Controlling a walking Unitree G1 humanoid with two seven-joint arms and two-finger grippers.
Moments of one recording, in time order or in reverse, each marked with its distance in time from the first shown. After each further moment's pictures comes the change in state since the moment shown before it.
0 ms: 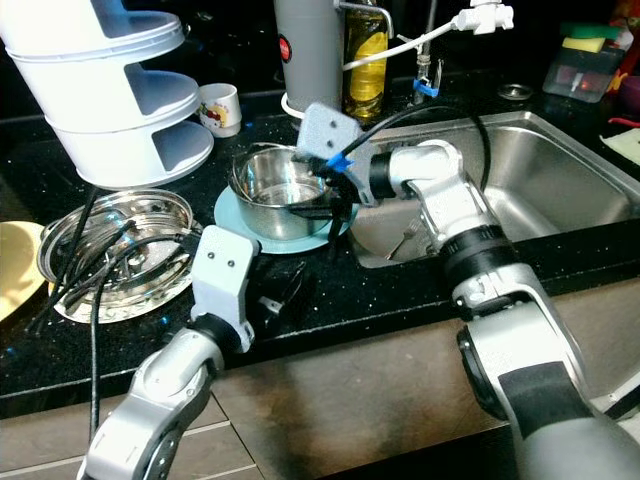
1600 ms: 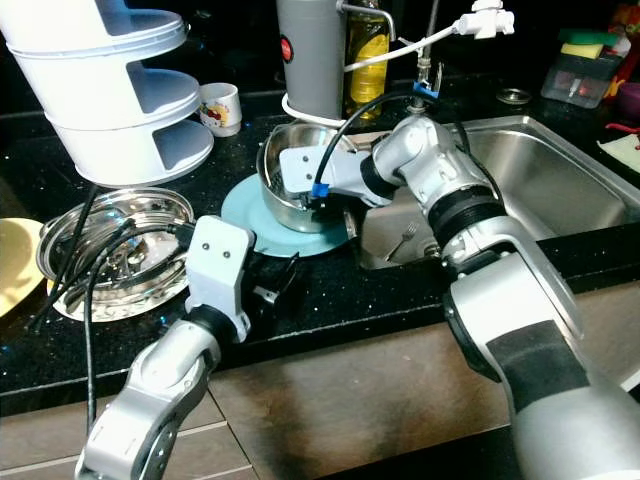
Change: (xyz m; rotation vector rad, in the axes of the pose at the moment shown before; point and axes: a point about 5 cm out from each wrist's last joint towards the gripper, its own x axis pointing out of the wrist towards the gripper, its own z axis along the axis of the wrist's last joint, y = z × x) left arm 0.004 0.003 0.008 0.001 -0.031 0.025; right arm 0.001 -0.009 0.010 -0.219 0.274 0.280
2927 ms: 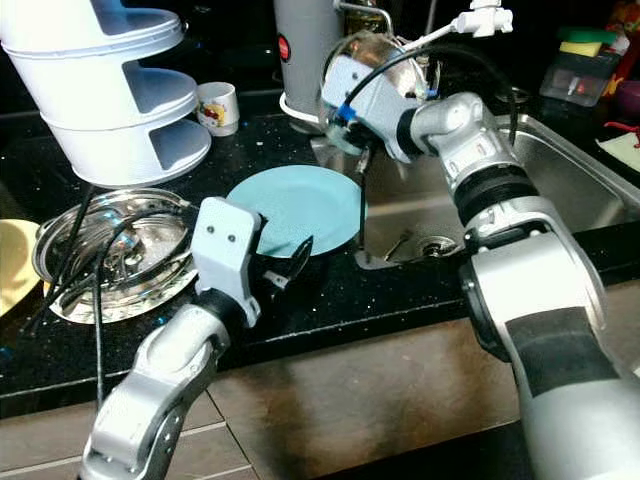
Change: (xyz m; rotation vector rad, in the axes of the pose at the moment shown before) left arm 0.010 -0.010 0.022 -0.032 -0.098 -0.092; right arm -0.036 -0.023 -0.047 0.380 0.135 -0.603
